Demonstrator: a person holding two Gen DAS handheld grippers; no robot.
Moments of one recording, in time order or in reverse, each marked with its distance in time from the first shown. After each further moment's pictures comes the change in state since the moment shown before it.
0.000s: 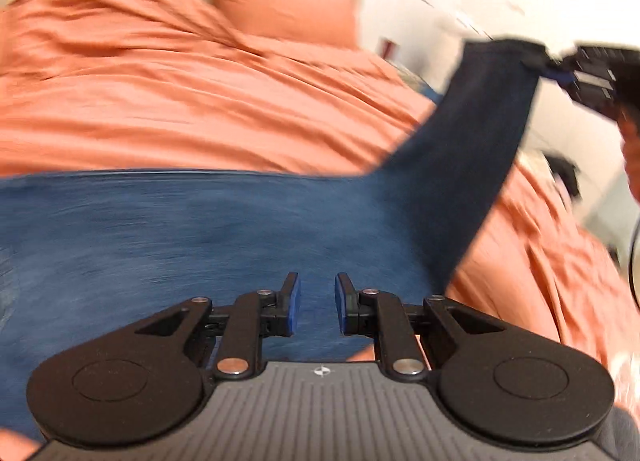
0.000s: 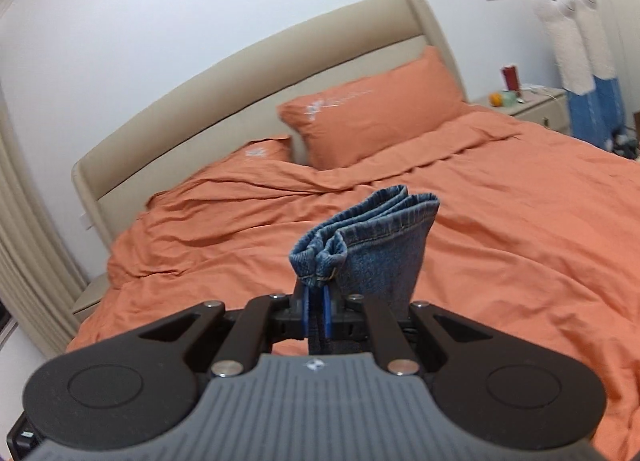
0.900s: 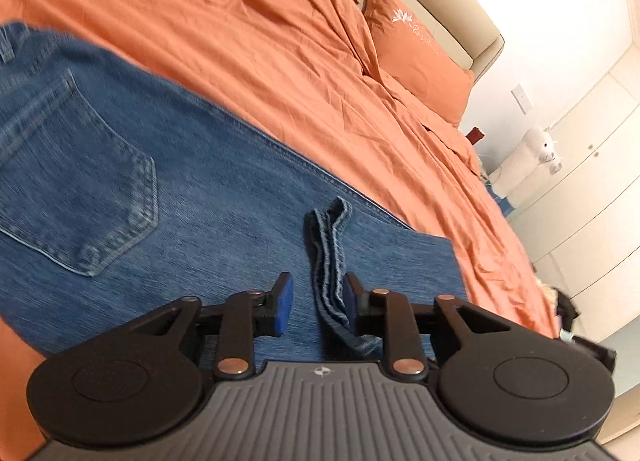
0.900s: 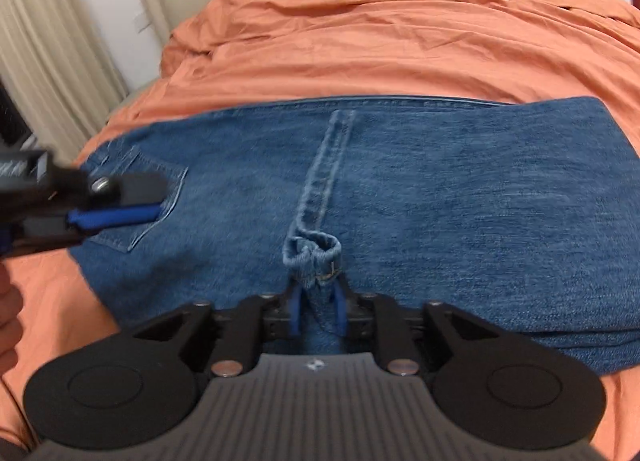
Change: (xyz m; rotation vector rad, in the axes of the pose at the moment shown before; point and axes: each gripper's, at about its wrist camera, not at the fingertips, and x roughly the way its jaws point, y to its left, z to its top) left arm -0.036 0.150 -0.018 -0.465 -0.058 -0.024; right arm 0.156 0.185 -0.258 -0.215 0.464 0.123
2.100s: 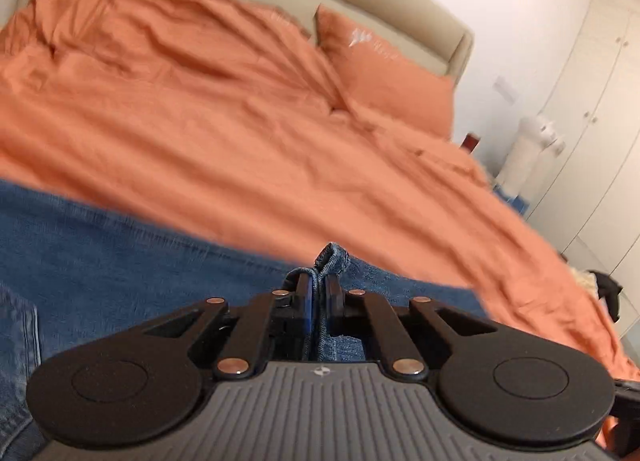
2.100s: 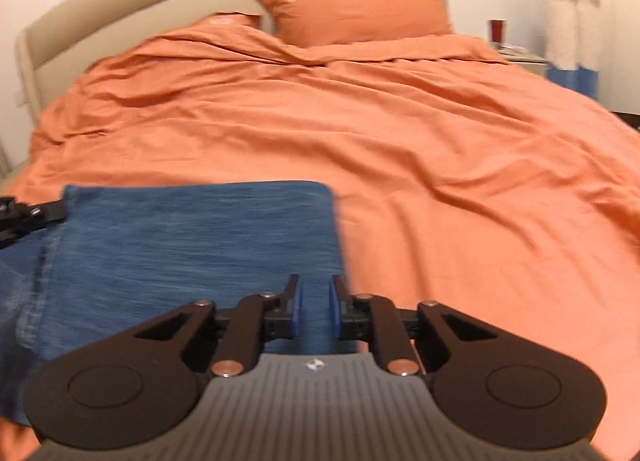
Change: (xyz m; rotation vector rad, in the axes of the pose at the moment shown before) left arm 0.090 -0.048 0.028 0.241 -0.142 0.078; right arm -0.092 -0.156 0.019 0.136 -0.202 -0.406
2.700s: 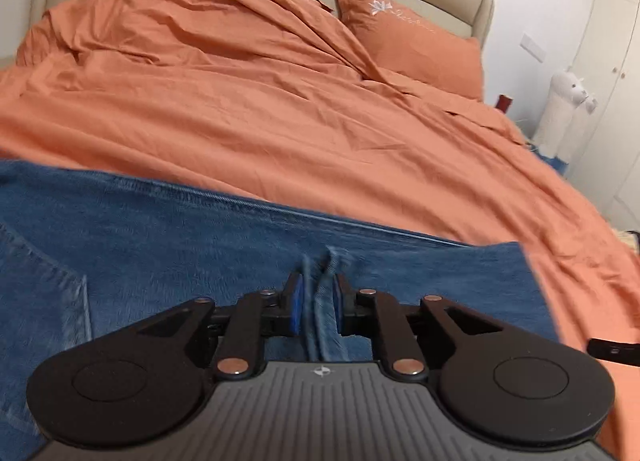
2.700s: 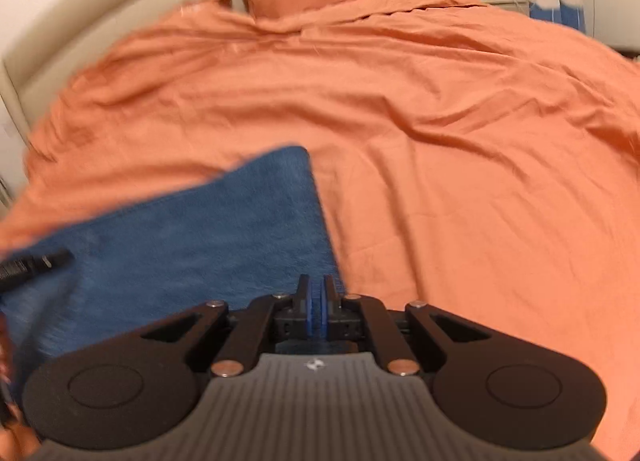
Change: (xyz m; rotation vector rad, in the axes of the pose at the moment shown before) left arm -0.029 -0.011 -0.016 0.080 0.067 0.114; right arm -0.004 -0.029 -0.009 0.162 0.086 0.072
